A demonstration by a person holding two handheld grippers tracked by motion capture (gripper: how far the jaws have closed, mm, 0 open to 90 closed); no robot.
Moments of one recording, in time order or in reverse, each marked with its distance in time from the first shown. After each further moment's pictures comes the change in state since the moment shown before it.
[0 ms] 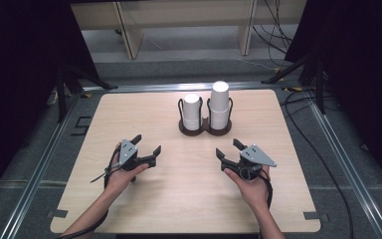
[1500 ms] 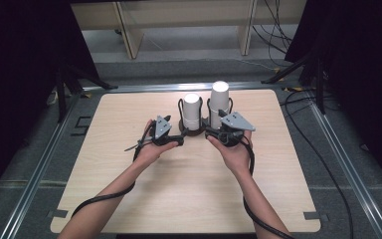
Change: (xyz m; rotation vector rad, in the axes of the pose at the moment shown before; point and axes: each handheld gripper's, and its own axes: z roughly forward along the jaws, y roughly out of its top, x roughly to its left) left arm -0.027 0.032 0.109 0.053 -0.082 0.135; right arm 0.003 0.066 0.076 -0.035 -0.017 -0.064
